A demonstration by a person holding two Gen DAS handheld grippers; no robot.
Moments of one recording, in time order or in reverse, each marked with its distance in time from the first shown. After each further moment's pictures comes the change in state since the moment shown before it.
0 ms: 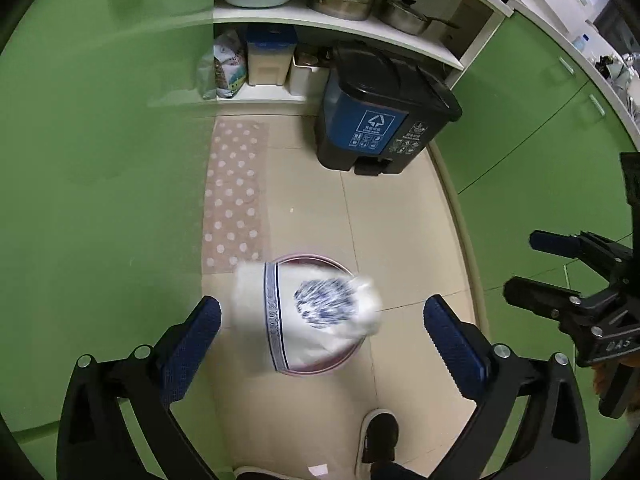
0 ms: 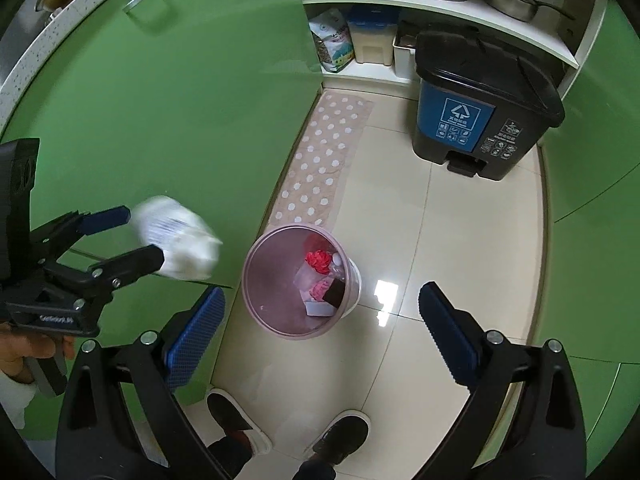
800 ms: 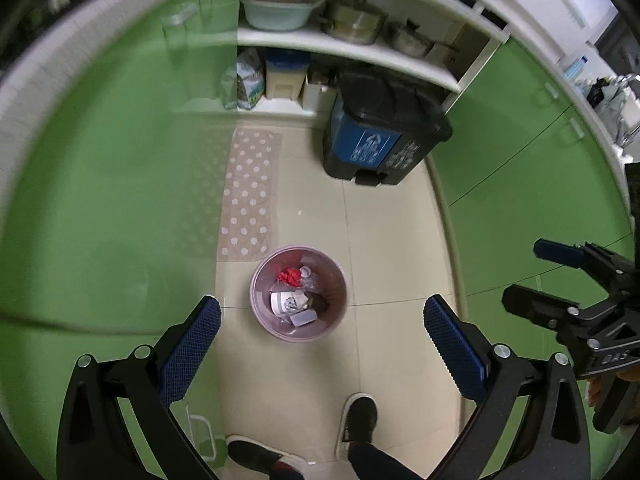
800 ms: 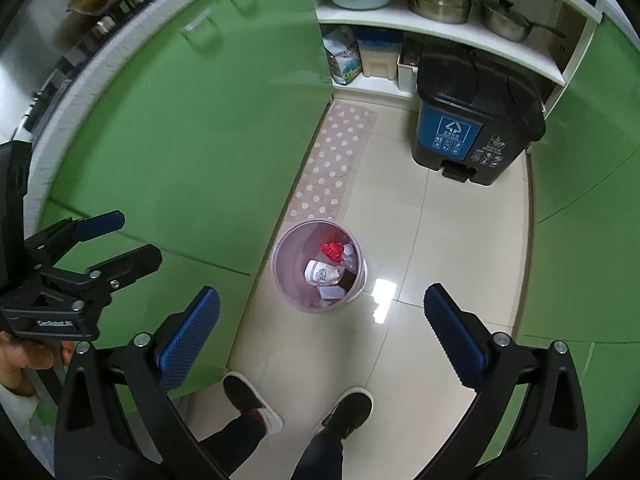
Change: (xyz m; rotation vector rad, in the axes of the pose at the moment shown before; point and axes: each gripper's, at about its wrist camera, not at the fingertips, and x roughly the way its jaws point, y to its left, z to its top) left arm -0.140 -0.035 -0.012 -0.067 -0.037 0.025; right arm -0.121 0.047 -0.009 -0.013 -0.002 -0.004
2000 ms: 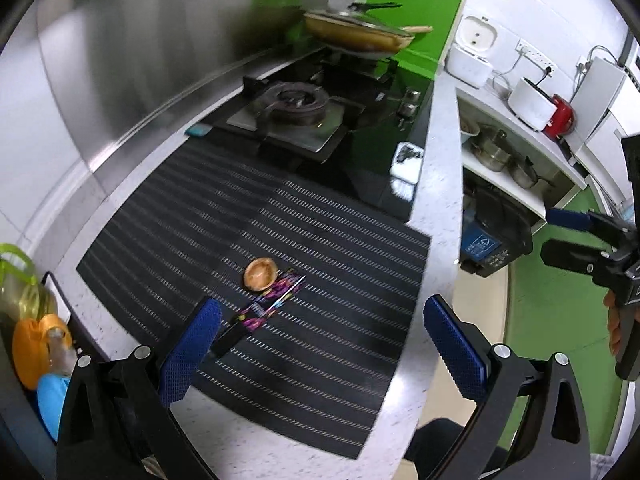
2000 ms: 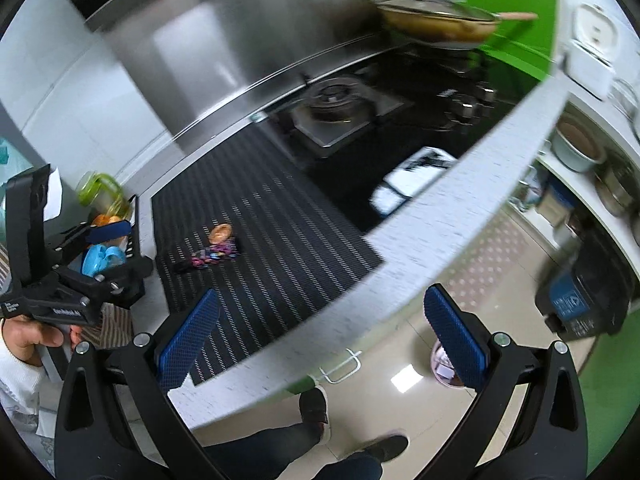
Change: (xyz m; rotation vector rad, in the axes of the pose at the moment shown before) left arm -0.358 0.219 -0.160 -0.378 -0.240 0.300; right arm -0.171 0.393 0.023 -0.559 -0.075 0.326
